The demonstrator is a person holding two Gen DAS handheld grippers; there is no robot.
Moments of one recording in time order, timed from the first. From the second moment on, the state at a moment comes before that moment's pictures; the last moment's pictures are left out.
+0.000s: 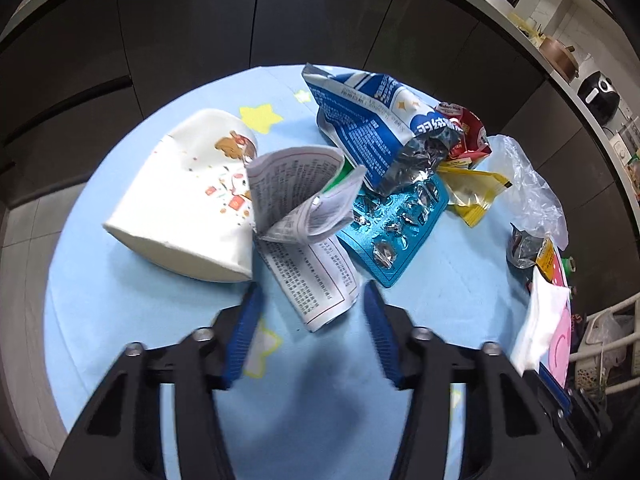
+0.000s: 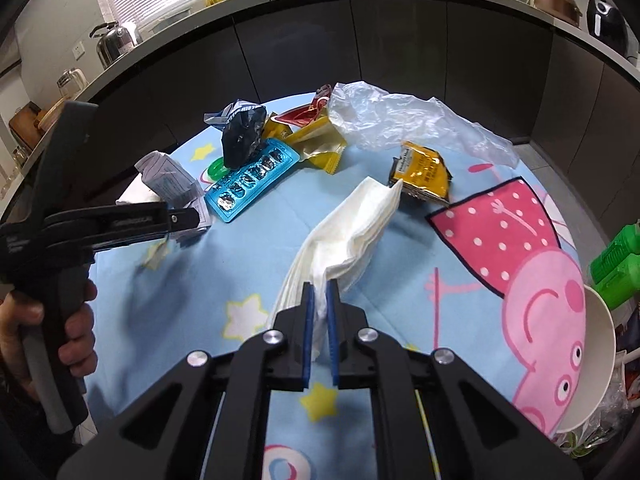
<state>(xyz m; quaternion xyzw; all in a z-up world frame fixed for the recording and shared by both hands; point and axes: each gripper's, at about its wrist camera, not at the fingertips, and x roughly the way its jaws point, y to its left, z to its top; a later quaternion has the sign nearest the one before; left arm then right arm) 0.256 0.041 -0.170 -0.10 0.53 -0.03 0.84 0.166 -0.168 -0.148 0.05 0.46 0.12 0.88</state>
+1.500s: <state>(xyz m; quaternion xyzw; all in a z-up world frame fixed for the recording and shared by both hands) 0.122 -0.149 -0.056 -0.01 0.43 -0.28 0.86 0.037 -0.330 -0.080 0.16 0.37 0.02 0.92</state>
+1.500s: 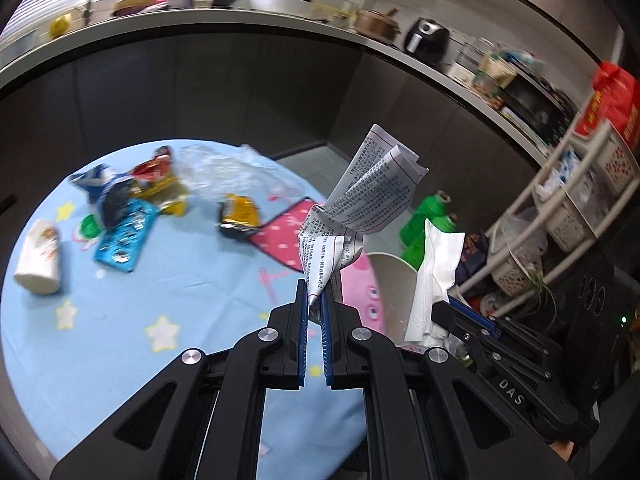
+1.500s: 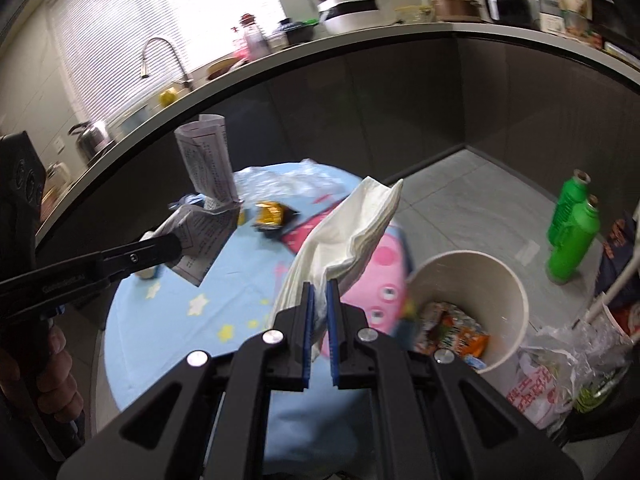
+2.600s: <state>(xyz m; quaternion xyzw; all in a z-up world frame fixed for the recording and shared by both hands) 0.168 -0.356 -0.172 0.11 0.51 -0.34 0.78 0.061 -0.470 -0.221 0.26 0.45 -0.05 0.86</state>
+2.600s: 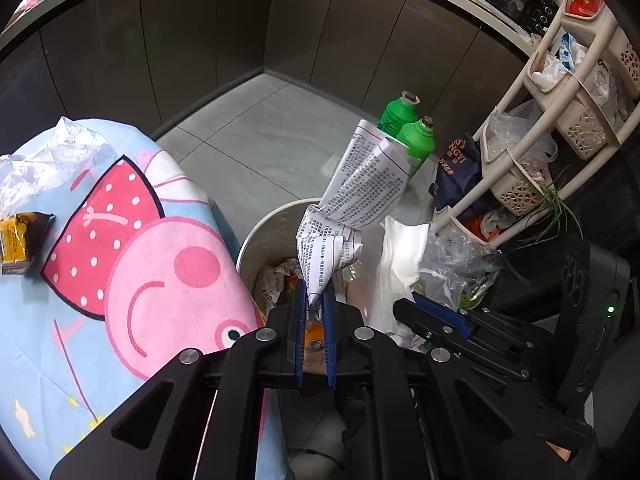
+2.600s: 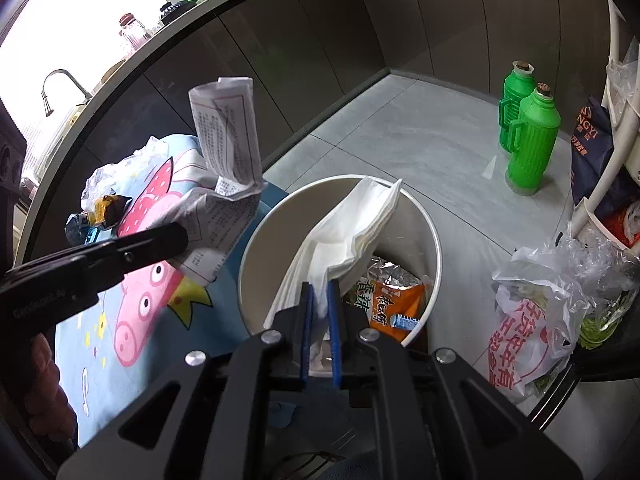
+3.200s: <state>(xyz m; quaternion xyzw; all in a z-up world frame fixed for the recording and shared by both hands) 0.180 -0.335 -0.146 0.09 0.45 -0.27 0.84 0.063 -0.468 -0.218 0.23 0.42 -0.04 0.88</state>
